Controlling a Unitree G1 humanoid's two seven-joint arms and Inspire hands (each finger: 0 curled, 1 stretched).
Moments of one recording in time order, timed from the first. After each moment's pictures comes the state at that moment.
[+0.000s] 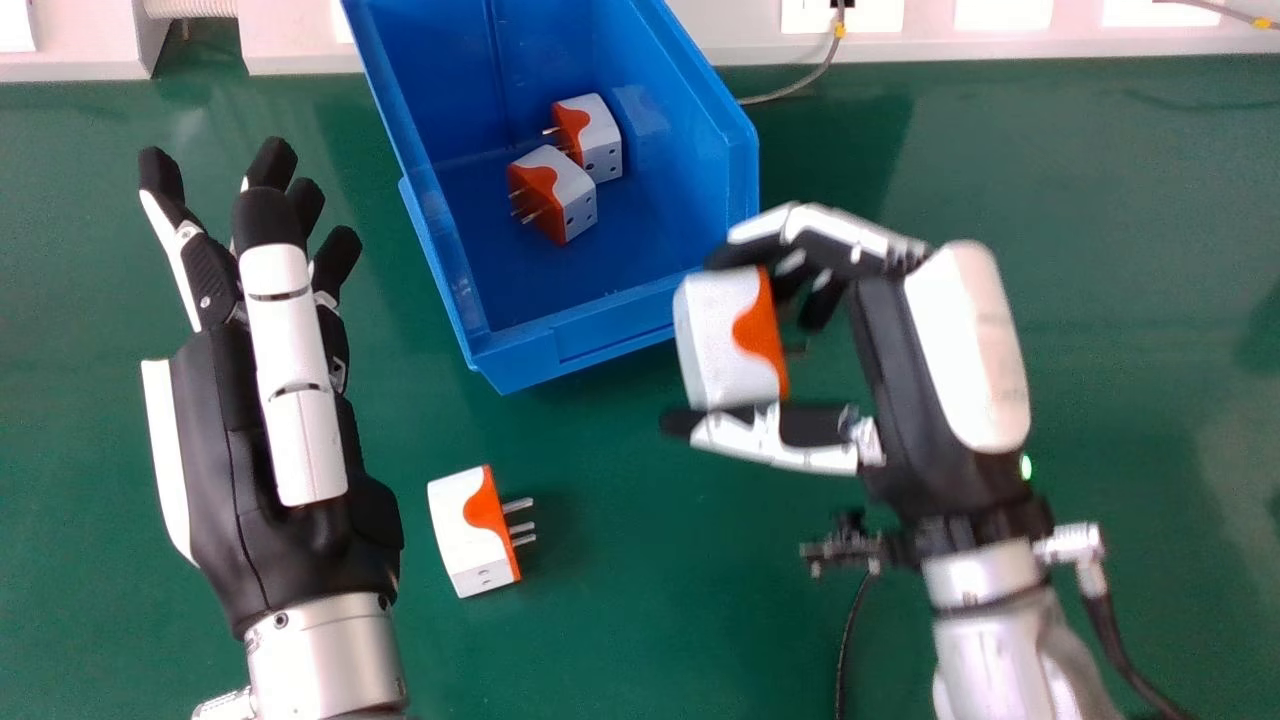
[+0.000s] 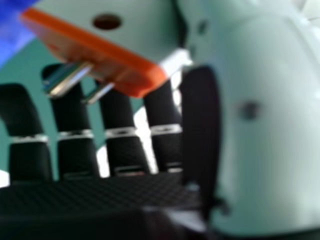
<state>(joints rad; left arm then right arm) 0.36 -0.04 -0.23 -0.57 -0.08 -0.17 0.38 -0.16 -0.15 0.24 0.08 -0.68 -0.37 -0.48</state>
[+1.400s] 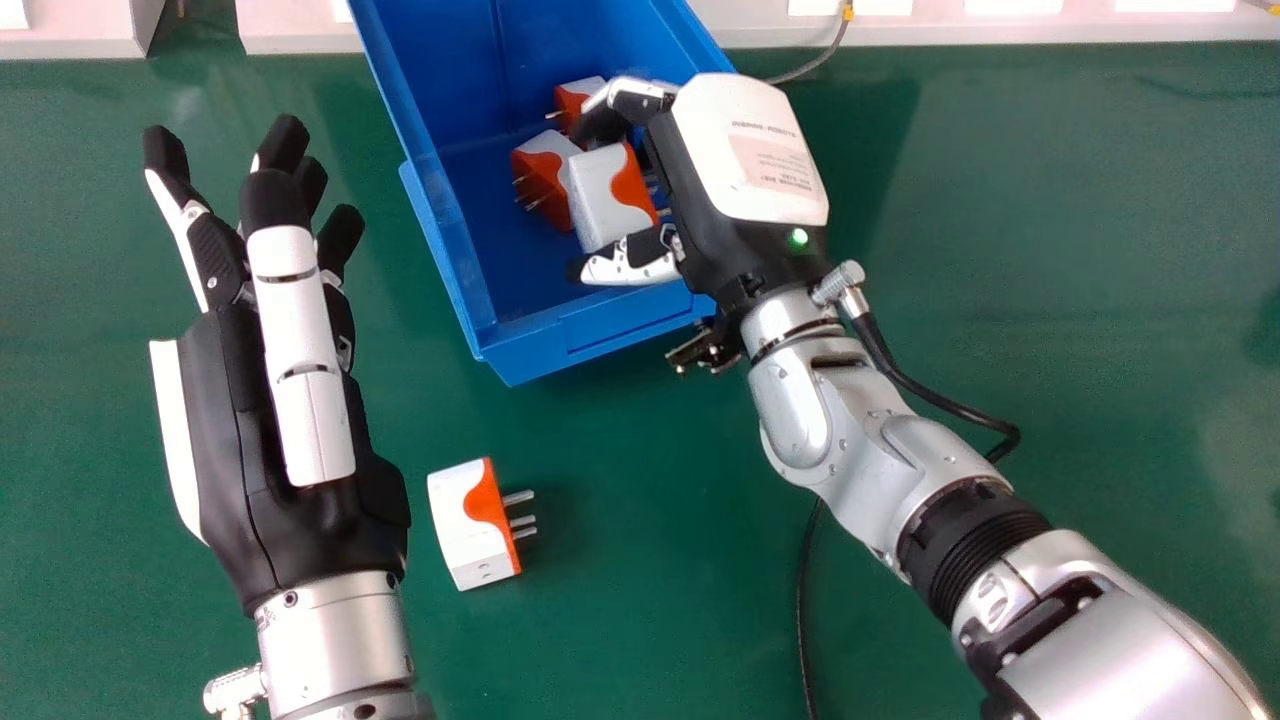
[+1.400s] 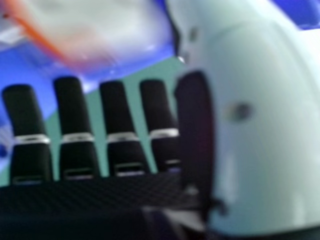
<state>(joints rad) 0.32 -0.04 -0.22 -0.53 -0.08 -0.20 0.38 -0.88 -0.02 0.44 1.03 -0.72 -0.20 -0.60</state>
